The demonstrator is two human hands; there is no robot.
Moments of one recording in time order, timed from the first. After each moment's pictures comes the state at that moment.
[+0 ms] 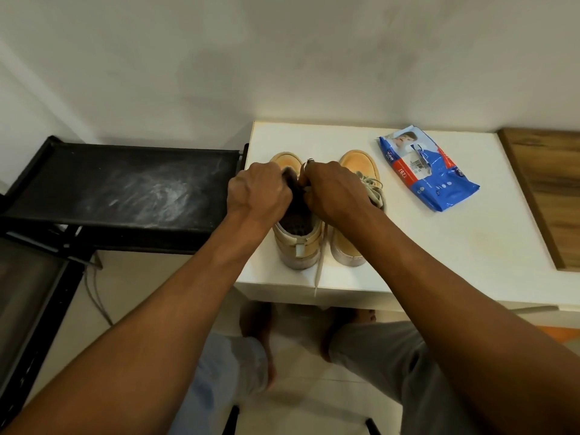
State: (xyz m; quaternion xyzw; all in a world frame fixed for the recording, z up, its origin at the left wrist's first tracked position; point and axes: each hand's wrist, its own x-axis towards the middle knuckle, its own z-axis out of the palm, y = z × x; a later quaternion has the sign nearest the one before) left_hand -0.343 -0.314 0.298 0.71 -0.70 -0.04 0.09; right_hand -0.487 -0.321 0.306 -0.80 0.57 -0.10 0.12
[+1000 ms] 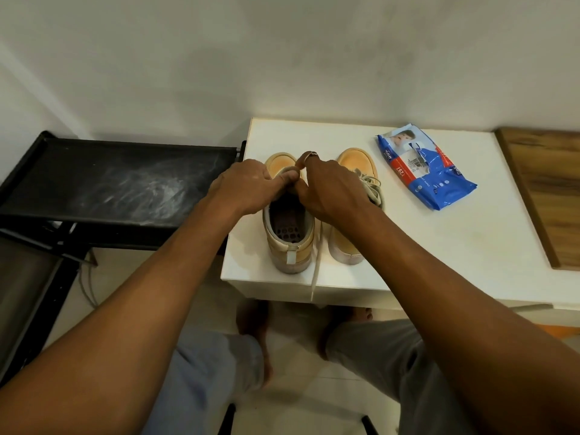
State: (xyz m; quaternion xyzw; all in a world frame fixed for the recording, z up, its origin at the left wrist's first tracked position) left_hand -0.317 -0.325 0.301 0.69 -0.68 -0.24 0.10; right_hand -0.485 -0.320 0.305 -0.79 0.59 -0.11 0.13
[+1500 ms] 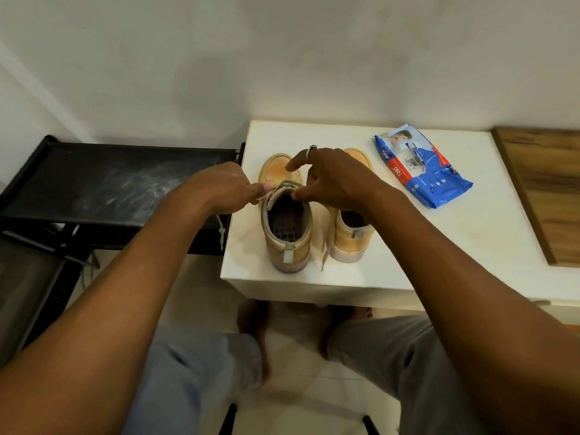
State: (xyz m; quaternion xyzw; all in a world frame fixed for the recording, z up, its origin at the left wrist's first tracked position) left_hand -0.293 -0.314 0.334 0.68 -0.68 -0.27 -0.03; right_hand -0.502 -0.323 0.342 -0.80 0.53 -0.09 0.28
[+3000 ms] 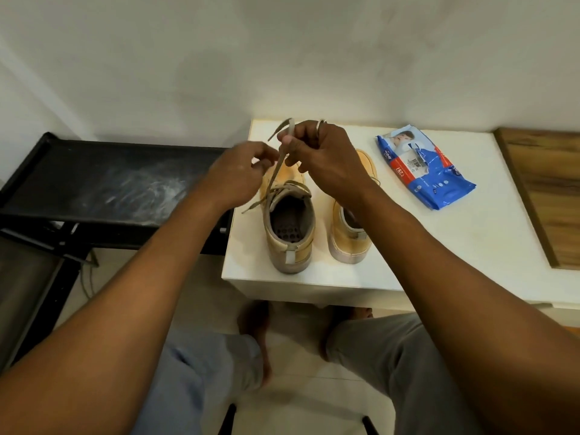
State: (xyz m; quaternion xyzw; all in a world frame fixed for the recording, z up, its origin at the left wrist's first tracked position) left_hand -0.308 -0.314 0.329 0.63 -0.68 -0.30 0.23; right_hand -0.479 -0.331 0.334 -0.67 0.47 -0.40 0.41
